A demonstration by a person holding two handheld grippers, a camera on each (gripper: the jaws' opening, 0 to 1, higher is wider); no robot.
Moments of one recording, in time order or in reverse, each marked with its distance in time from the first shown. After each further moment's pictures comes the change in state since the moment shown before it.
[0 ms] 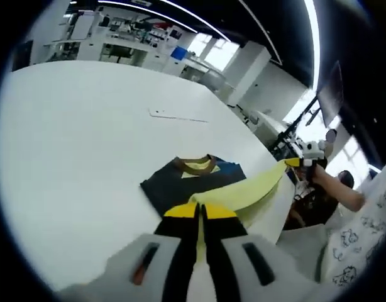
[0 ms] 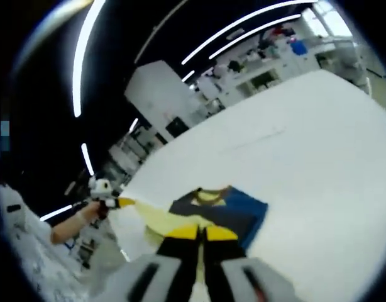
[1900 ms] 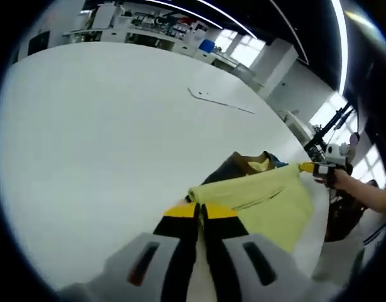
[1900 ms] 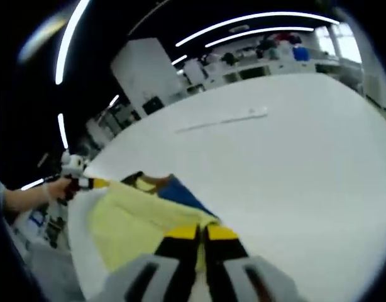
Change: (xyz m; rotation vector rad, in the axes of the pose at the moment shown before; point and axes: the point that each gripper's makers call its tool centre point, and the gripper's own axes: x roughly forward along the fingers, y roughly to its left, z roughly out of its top) left arm 0.081 0.090 -0.023 -0.043 0.021 0.149; right arm 0.085 -0.115 -0.021 -0.178 0.103 -0.189
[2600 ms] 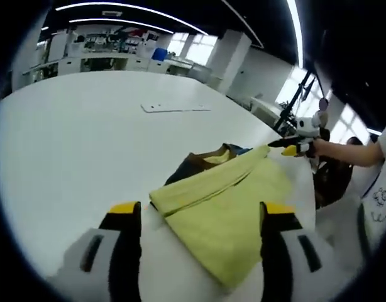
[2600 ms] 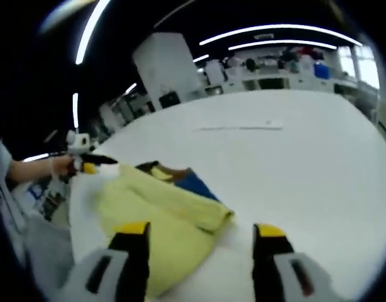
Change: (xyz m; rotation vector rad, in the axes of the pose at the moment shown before) left arm -0.022 -0.045 0.002 0.258 -0.021 -0.205; right arm -0.023 0.019 -0.011 -0.157 0.016 0.038
